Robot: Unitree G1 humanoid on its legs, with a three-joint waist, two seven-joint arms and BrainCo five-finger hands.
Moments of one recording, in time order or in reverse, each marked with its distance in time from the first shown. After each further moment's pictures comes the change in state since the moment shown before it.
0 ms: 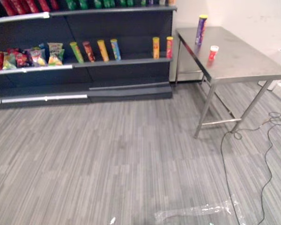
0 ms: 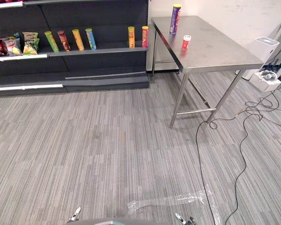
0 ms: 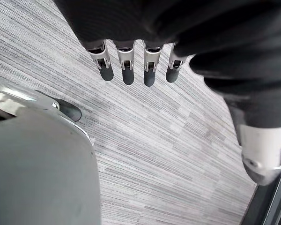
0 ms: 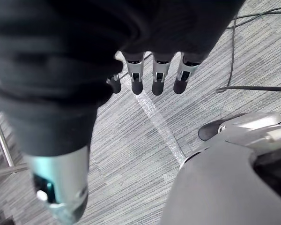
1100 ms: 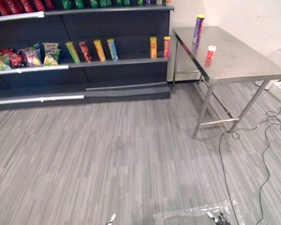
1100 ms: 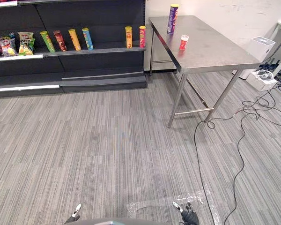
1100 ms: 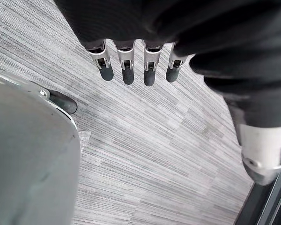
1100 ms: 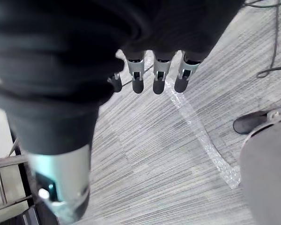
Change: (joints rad) left arm -0.029 -0.003 0.000 0.019 -0.030 0.020 0.004; right arm -0.057 0.019 0.012 0.000 -0.053 -0.121 -0.034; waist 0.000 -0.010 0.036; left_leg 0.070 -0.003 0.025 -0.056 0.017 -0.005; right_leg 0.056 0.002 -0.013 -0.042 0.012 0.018
